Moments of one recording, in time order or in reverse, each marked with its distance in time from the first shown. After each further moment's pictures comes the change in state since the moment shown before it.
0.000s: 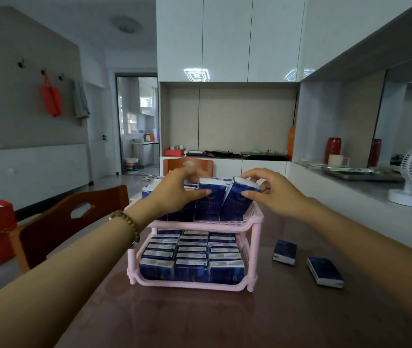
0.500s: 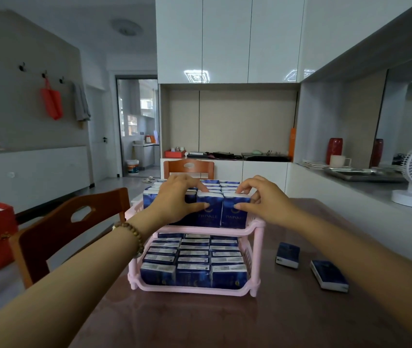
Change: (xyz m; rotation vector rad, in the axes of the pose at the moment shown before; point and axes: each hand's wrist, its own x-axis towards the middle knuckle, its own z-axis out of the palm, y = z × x) left_hand 0.001 -0.014 0.010 0.309 -0.006 -0.044; right_hand 0.006 0.001 0.022 -0.093 0.001 0.039
